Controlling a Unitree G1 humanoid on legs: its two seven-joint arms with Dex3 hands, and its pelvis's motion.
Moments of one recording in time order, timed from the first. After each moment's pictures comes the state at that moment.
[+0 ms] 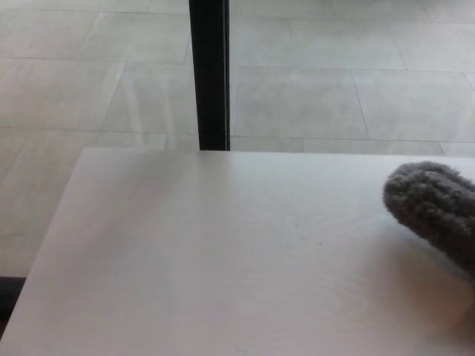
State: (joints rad) left_arm -0.02 0.61 0.57 1.26 -0.28 -0.06 -0.56; right_arm -0.68 -0.66 0.40 1.29 -0.82 -0.06 -0.59
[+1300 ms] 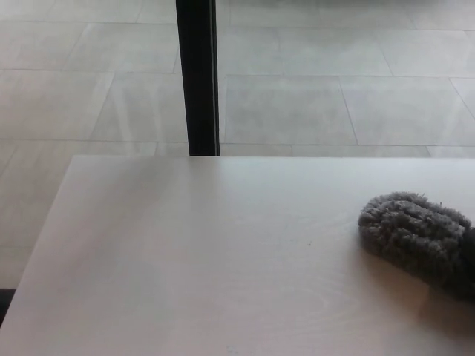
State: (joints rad) left_arm -0.04 0.63 0.57 1.25 -0.30 -0.06 -0.59; right_arm -0.75 -0.53 0.93 1.20 -1.00 0.26 -0.39
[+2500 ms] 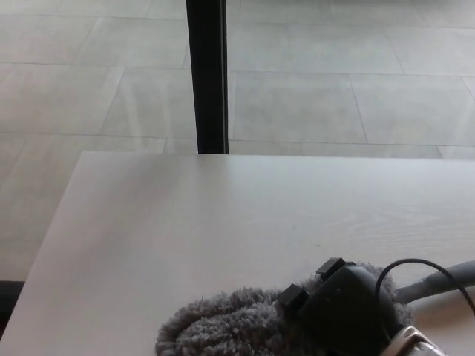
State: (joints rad) left_arm -0.08 0.65 0.57 1.25 -0.31 -0.06 -0.59; right_arm -0.41 -0.62 0.95 0.19 -1.11 0.14 -0.32
